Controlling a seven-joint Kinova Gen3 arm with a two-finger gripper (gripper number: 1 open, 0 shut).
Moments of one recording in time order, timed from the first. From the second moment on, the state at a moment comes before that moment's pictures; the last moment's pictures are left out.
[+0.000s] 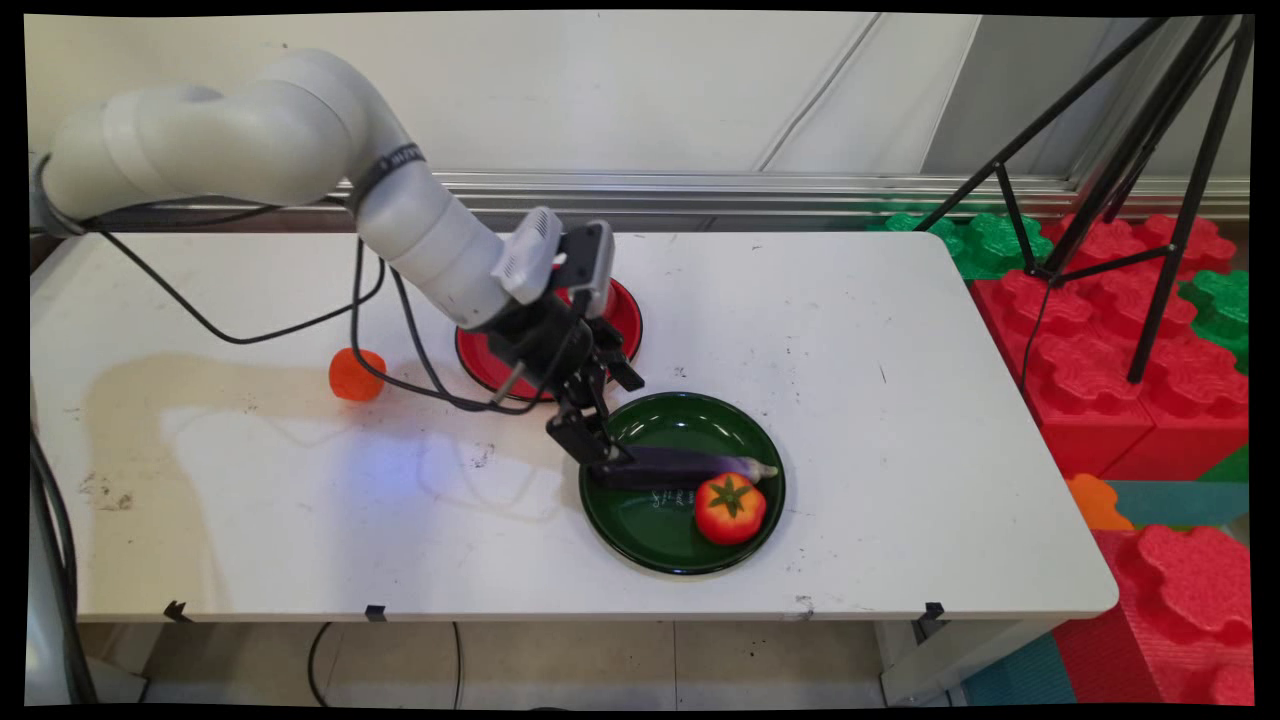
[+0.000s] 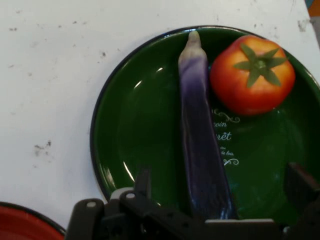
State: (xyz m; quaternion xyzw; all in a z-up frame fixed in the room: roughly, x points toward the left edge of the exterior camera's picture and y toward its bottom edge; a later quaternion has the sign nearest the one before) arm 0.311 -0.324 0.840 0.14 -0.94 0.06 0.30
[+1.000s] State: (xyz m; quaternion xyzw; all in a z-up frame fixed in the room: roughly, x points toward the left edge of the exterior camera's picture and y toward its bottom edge) arm 0.282 -0.336 0.792 0.13 -0.95 0.05 0.27
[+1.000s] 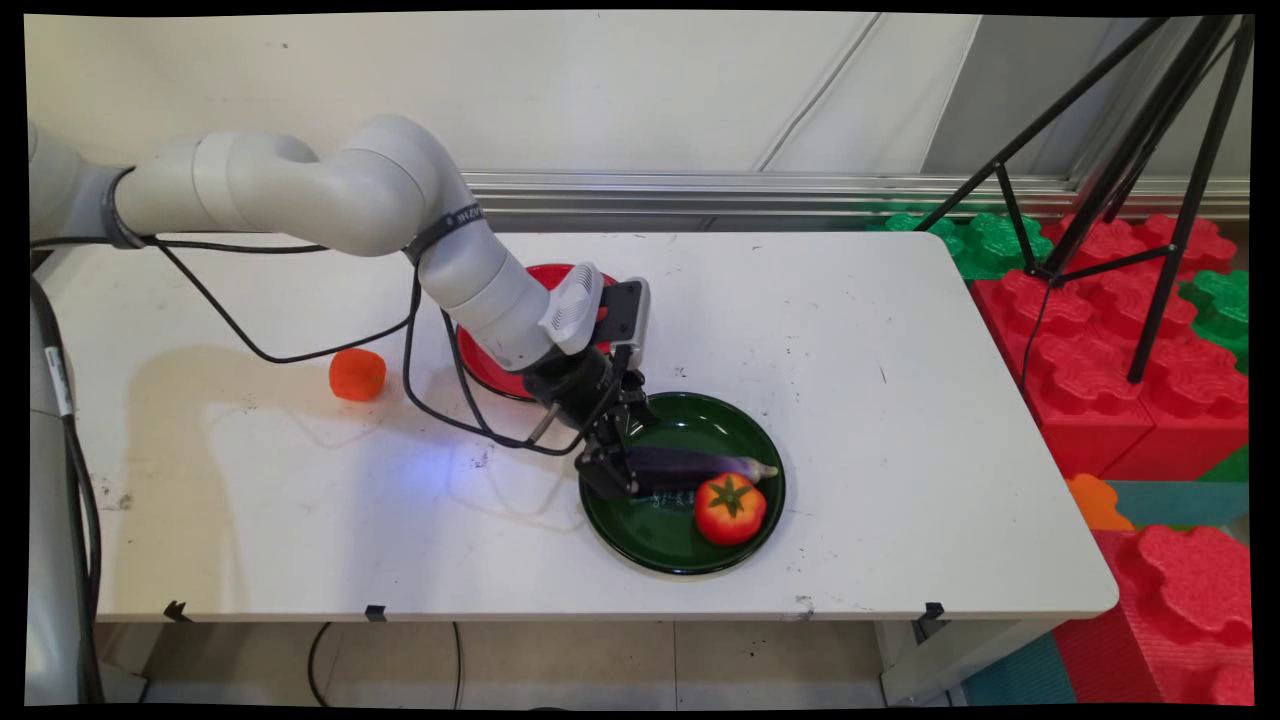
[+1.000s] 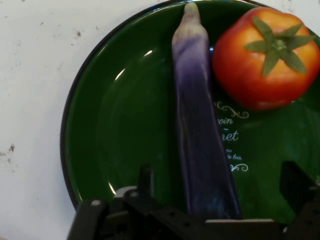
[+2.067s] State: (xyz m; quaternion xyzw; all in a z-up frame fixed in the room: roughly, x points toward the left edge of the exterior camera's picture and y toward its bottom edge) arm 0.279 -0.342 0.796 0.14 -0.95 0.05 0.28
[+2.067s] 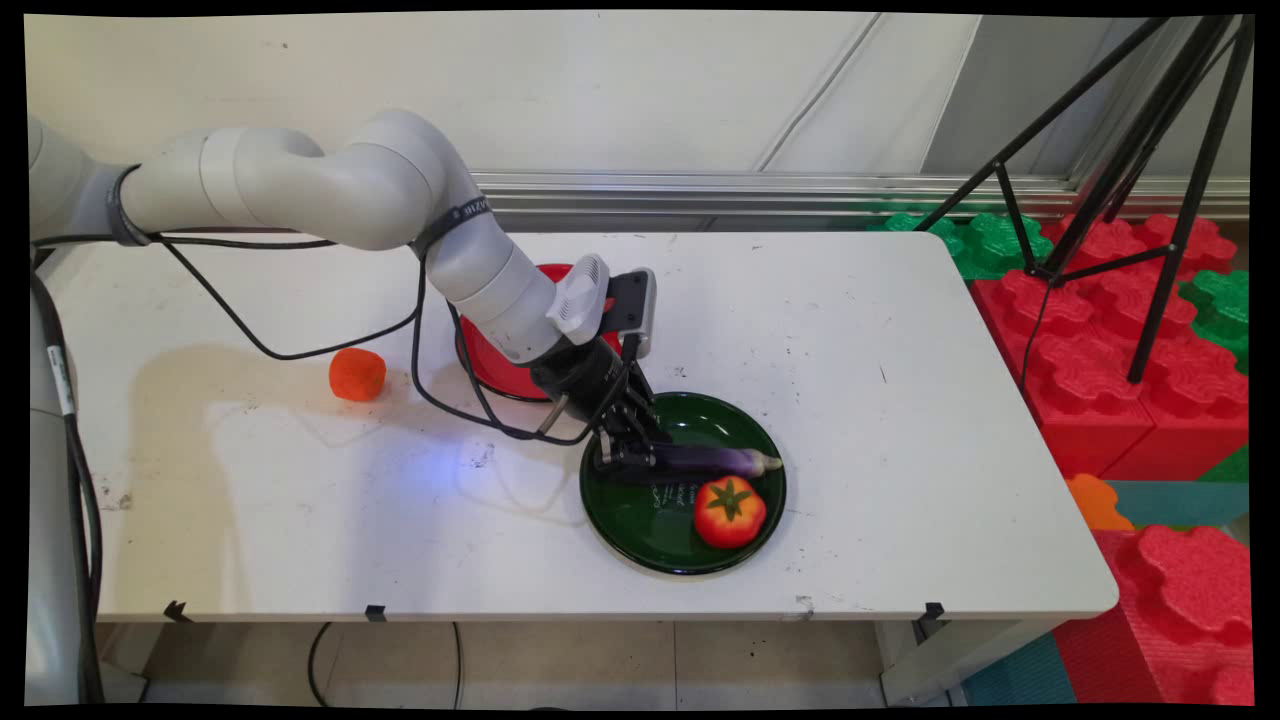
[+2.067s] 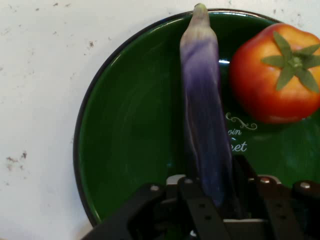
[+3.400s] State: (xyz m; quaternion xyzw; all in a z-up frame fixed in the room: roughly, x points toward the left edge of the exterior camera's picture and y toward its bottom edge) arm 0.357 -0.312 0.893 0.15 -0.93 0.09 0.32
